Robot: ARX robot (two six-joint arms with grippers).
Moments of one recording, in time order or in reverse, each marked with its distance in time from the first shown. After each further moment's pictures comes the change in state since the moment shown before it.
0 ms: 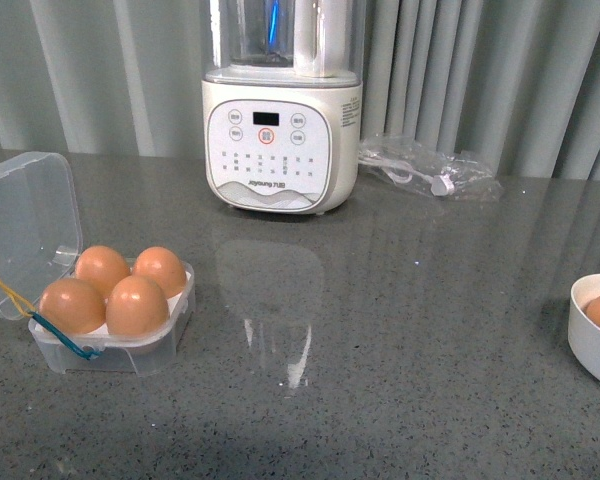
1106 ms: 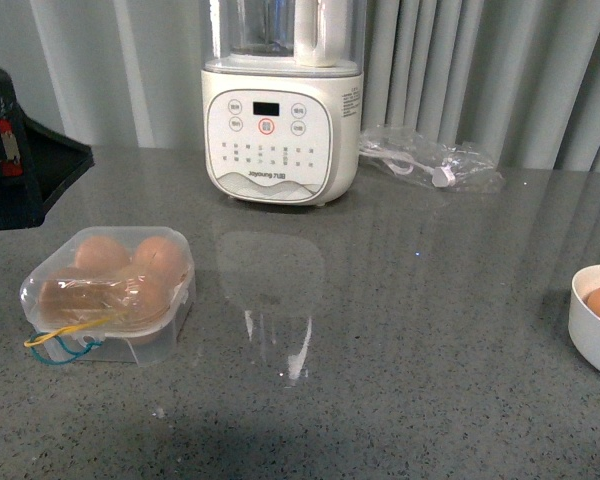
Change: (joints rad) left arm -0.393 0.023 0.026 0.104 -0.027 -0.125; right arm 0.000 0.000 0.000 0.000 0.000 0.000
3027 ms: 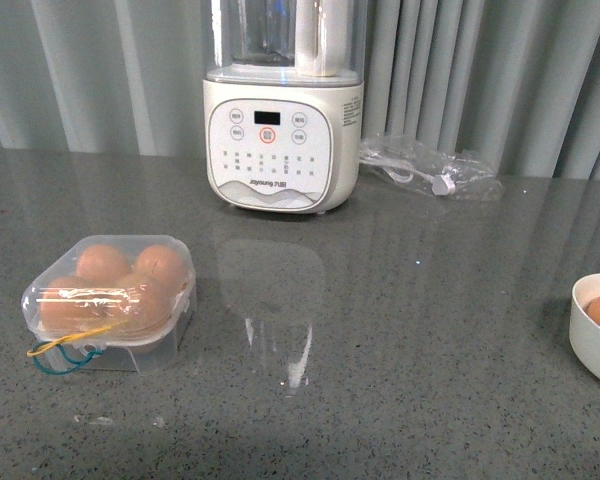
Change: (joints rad) left arm 0.161 -1.156 -0.437 -0.590 -0.086 0.127; right arm 0.000 0.000 0.000 0.000 0.002 0.000
